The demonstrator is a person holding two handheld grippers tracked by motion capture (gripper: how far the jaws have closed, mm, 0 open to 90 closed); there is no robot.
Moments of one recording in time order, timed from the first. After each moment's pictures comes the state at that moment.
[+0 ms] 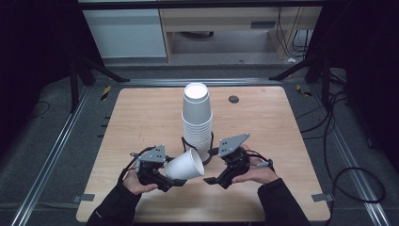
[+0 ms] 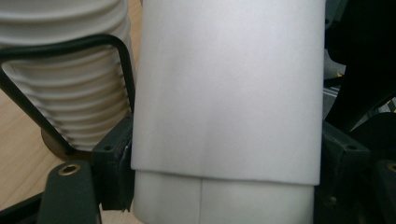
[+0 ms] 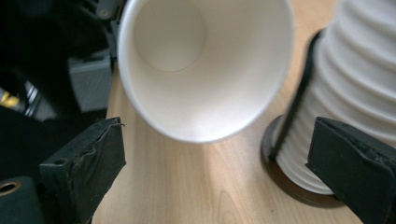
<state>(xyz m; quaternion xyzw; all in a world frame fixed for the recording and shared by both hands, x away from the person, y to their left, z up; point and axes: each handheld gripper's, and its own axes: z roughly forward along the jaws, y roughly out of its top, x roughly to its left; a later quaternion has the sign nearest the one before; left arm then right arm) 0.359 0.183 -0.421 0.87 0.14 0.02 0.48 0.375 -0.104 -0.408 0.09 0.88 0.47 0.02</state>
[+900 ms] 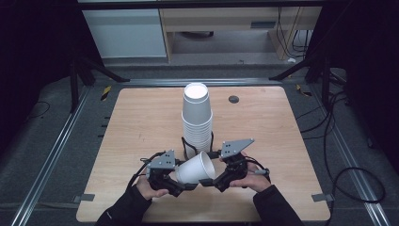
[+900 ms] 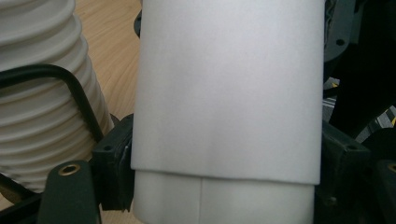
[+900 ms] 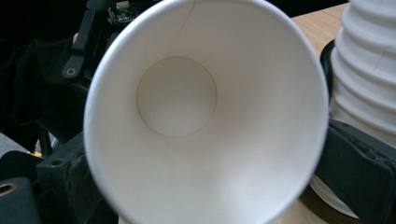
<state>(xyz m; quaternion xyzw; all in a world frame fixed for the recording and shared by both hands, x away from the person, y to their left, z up) 0.349 0.155 -0.434 0.85 0.12 0.02 0.51 0.368 -0.099 -0.426 0.13 0.83 0.54 -0.02</state>
